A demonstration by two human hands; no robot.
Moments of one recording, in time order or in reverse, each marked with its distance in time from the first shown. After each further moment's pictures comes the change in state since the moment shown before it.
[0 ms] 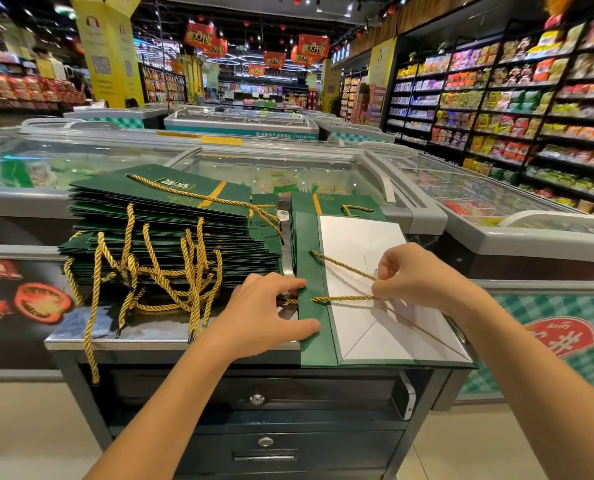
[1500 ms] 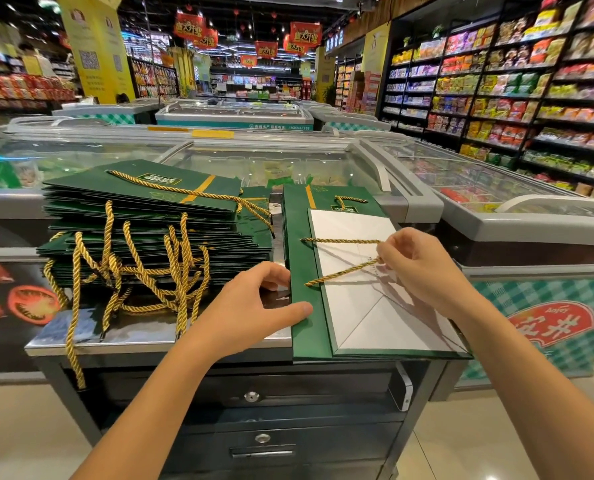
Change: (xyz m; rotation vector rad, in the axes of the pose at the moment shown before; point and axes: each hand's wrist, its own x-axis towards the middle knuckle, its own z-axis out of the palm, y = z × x) left_hand -0.003 0.003 -0.001 -0.215 0.077 -0.005; right_hand 0.006 0.031 0.014 0.375 0.272 -0.144
